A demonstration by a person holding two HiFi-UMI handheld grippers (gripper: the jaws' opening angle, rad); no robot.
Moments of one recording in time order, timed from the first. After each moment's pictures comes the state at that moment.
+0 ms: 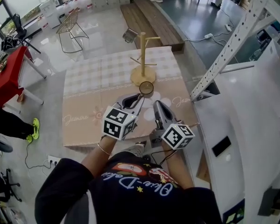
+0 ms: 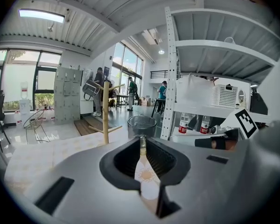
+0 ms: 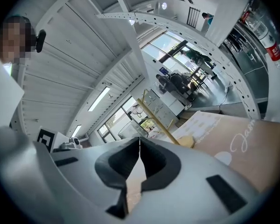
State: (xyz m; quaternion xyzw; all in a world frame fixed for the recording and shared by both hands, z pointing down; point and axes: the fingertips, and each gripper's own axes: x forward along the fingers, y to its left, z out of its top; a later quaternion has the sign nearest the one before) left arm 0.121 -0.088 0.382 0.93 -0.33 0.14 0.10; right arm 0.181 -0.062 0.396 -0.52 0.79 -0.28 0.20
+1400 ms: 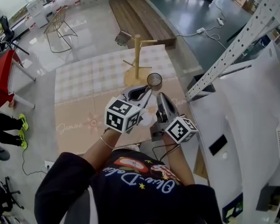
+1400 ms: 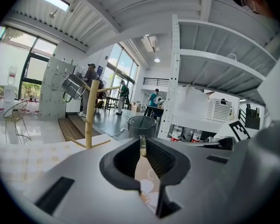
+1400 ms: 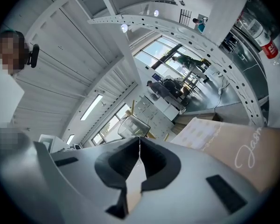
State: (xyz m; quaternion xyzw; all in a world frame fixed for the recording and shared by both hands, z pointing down) left arm 0.169 -0.139 0.365 0.95 -0.26 0.09 0.13; right arm 0.215 -0.116 0.384 -0.55 0.75 -0.29 0.24
